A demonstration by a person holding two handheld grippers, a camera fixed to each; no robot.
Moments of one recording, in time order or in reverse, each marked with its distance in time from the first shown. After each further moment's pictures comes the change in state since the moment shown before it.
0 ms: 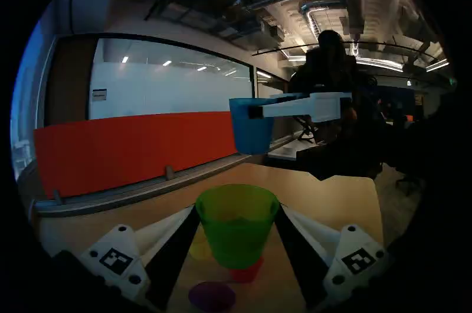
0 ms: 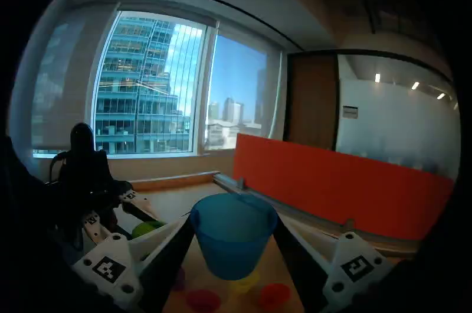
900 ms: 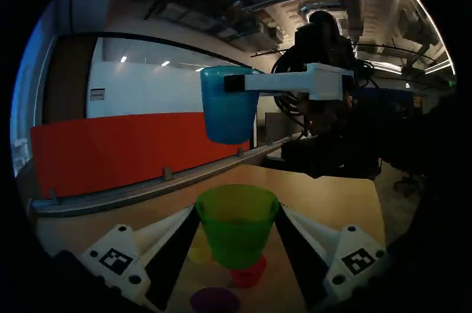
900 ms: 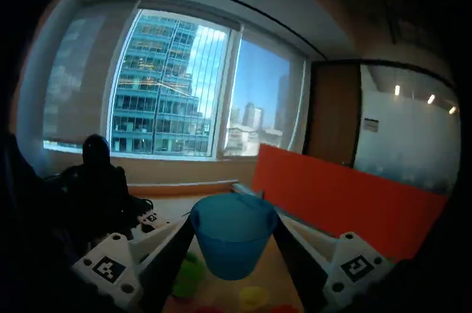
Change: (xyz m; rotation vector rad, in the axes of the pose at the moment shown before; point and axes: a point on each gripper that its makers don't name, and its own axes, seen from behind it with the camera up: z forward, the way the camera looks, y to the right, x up) left arm -0.001 -0.008 0.016 -0.017 0.012 -0.007; right arm 0.037 -0.038 0.049 0.136 0.033 -0.021
